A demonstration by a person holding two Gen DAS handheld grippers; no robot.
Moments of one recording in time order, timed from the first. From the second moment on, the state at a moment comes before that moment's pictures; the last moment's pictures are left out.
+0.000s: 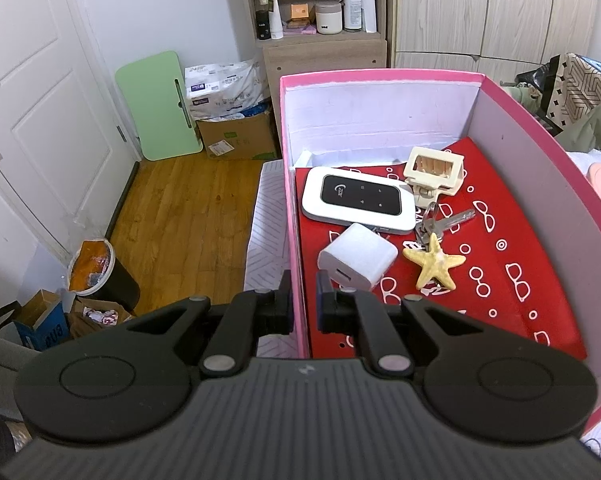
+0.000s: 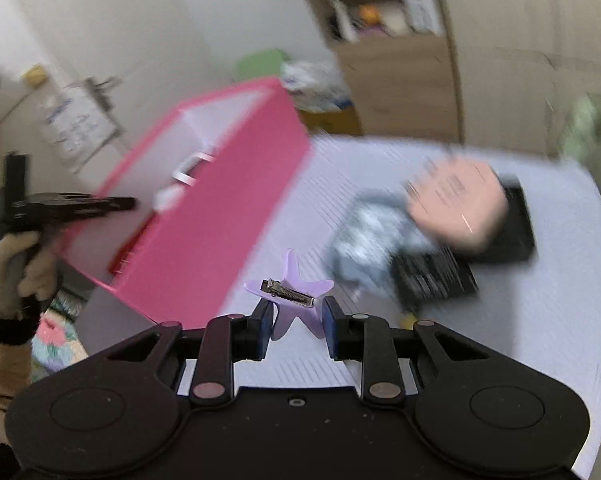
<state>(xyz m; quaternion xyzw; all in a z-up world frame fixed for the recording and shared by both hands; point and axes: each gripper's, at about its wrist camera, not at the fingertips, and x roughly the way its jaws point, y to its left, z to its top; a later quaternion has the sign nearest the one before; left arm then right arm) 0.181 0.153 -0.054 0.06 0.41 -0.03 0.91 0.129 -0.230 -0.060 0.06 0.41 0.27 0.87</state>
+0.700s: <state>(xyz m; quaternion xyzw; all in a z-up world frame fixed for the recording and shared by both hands) 0.181 0.151 -0.055 0.07 0.41 -0.03 0.91 0.231 -0.028 -0.034 -0.26 0.38 0.39 0.79</state>
